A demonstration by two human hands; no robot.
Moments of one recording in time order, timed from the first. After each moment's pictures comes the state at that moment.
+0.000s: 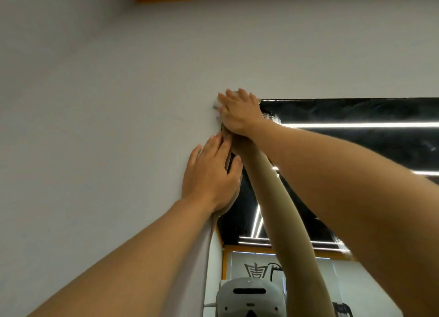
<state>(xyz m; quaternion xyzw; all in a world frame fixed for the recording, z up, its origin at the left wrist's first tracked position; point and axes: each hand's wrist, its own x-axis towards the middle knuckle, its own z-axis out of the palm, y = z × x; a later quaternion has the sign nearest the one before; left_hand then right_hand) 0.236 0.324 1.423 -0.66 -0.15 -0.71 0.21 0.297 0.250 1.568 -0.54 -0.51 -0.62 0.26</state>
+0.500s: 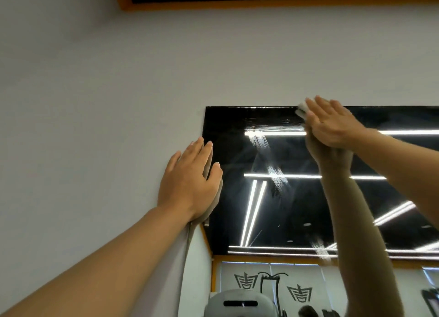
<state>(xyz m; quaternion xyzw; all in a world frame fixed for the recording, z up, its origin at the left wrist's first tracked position) 0.232 0.324 1.421 -0.68 -0.14 -0.70 0.20 0.470 0.119 1.559 -0.64 -0.39 -0.59 0.30</state>
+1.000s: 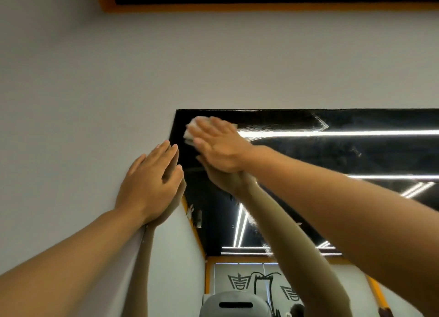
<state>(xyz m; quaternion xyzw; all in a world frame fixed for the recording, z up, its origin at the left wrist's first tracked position) 0.232 0.325 1.422 -0.67 -0.14 -0.71 0.20 0.361 0.195 1.509 -0.52 -0.56 -0.63 0.14</state>
